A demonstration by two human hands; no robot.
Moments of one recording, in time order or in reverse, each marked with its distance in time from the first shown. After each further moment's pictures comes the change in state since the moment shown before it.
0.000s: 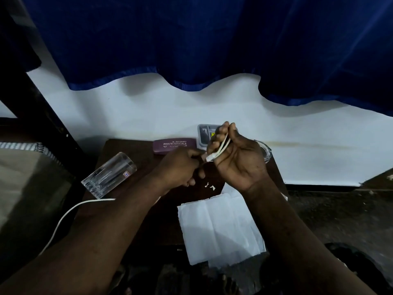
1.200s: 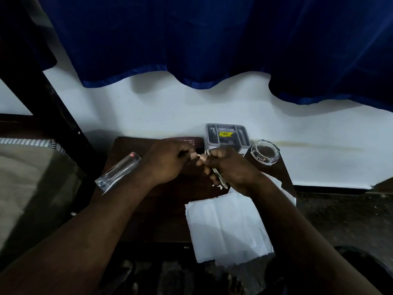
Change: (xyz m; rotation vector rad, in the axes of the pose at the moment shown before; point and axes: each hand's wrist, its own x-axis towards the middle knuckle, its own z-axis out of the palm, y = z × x) left_hand -0.007 -0.020 -0.048 0.514 0.160 0.281; right_hand 0.002 0.019 -0.010 -1.227 0.049 0.225
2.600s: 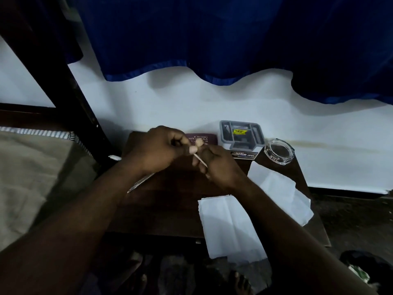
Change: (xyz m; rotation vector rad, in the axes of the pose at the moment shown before) left_hand -0.023 -0.018 -0.043 -0.292 0.043 -0.093; right_hand 0.022 0.003 0.055 -0.230 0.162 -0.183
